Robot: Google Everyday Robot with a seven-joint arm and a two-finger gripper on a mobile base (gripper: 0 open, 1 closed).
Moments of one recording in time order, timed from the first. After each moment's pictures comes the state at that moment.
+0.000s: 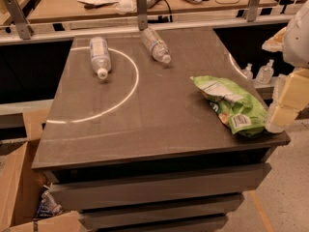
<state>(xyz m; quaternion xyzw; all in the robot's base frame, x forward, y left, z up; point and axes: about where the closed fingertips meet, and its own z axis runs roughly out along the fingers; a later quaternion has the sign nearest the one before) 0.438 -0.217 0.977 -0.60 0.78 -0.04 0.16</state>
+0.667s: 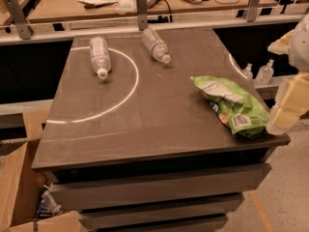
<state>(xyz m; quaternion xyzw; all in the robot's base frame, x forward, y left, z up) 0.437 -0.221 0.973 -0.58 0.79 -0.03 0.18</state>
